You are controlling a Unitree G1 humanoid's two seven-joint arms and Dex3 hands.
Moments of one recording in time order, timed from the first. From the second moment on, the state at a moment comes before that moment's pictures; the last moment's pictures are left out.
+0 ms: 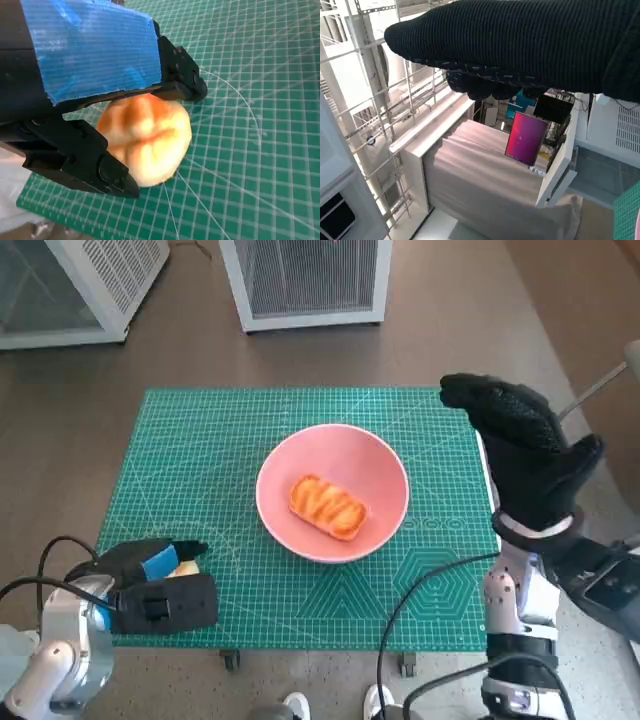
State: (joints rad) left arm -0.11 0.81 -0.25 -0.22 0.73 0.47 -0.65; right arm -0.57 -0.11 -0.17 0.32 0.50 -0.61 0.68
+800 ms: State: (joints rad) left arm -0.10 0.82 -0.18 -0.29 0.74 0.45 -0.66; right arm -0.57 -0.11 -0.17 0.32 0.50 -0.60 0.68
